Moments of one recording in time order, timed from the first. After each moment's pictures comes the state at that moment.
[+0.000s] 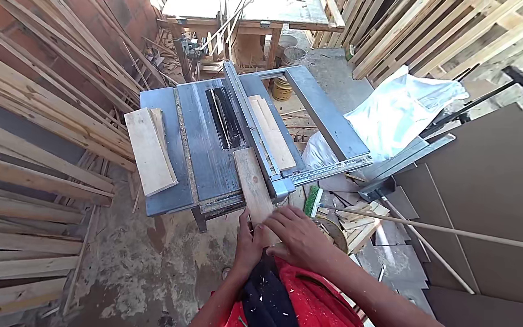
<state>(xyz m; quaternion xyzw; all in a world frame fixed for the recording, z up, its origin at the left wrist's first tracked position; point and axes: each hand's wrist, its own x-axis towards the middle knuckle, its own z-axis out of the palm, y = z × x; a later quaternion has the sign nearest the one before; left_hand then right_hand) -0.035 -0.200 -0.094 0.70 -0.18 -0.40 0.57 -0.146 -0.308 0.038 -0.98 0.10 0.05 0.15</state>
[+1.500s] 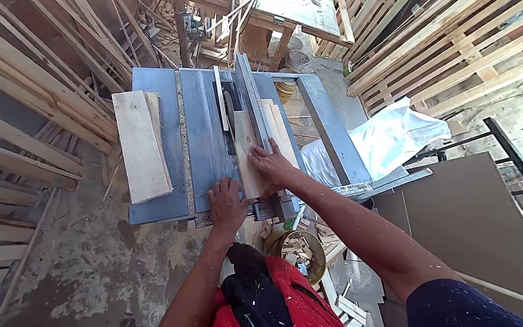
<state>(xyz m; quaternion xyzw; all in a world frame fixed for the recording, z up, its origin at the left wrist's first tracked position) 0.090 -0.256 -0.040 0.89 -0.37 -0.05 0.28 0.057 -0.462 0.012 -0.98 0.03 0.17 -0.08</state>
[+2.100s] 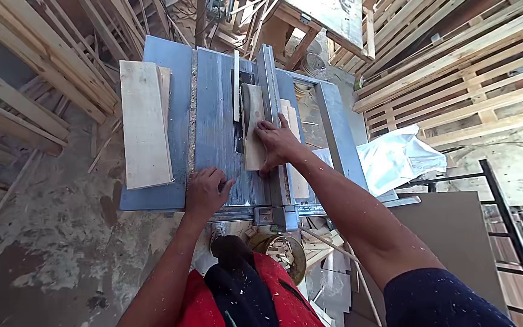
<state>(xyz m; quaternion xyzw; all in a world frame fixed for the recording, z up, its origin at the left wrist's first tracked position) 0.160 -0.231 -0.069 0.84 -0.40 0.03 0.37 0.138 -0.515 0.021 -0.98 0.03 0.18 -0.09</state>
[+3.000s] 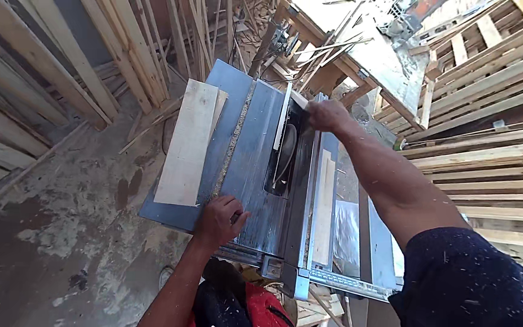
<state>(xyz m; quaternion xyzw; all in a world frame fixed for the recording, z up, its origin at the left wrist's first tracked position) 0.175 -0.229 -0.082 0.82 -0.34 0.05 0.46 0.348 -0.647 0.068 -0.98 0.03 0.12 -0.12</state>
